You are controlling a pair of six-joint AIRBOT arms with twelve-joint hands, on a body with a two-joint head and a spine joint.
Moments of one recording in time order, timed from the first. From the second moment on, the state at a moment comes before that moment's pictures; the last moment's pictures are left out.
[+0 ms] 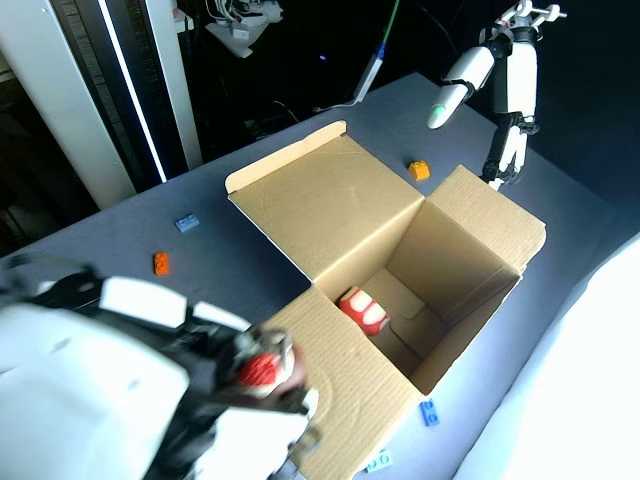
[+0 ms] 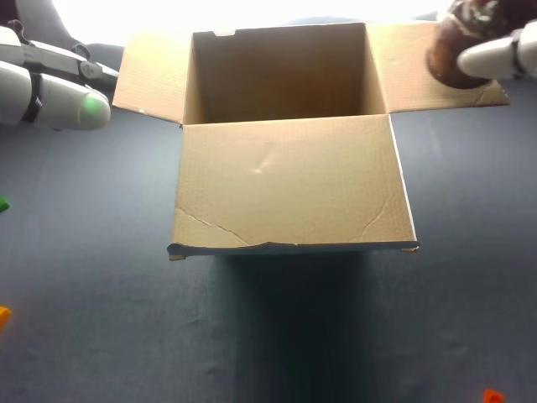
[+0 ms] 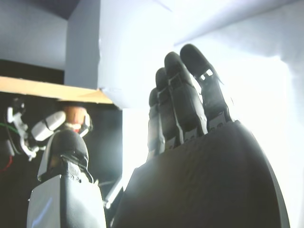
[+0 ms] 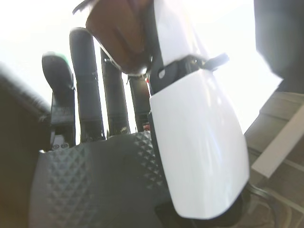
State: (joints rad) left arm 0.08 -0.74 1.25 2.27 -0.43 -1.95; right arm -0.03 -0.88 1.14 0.31 0.23 -0.64
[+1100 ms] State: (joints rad) left arm 0.11 -0.75 1.24 2.27 -0.43 -2.00; right arm 0.04 -1.21 1.33 0.12 0.20 -0.65
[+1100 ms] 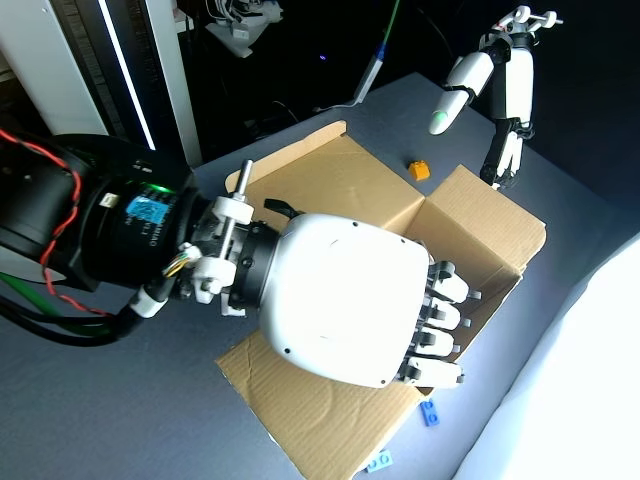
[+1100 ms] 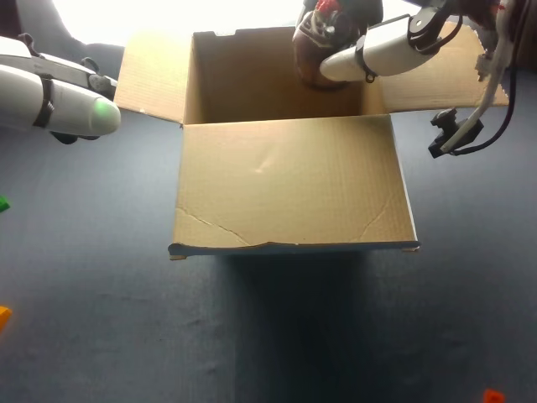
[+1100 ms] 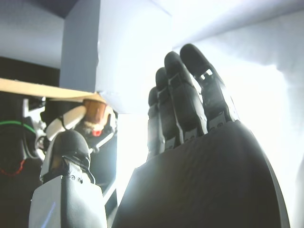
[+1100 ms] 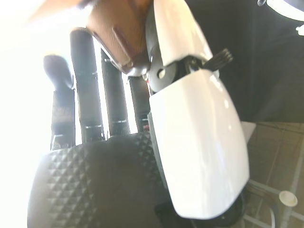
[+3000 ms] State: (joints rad) left arm -0.01 -0.77 1.25 2.27 -0.44 -2.10; right arm 0.04 -1.05 1.25 0.07 0.12 -0.65
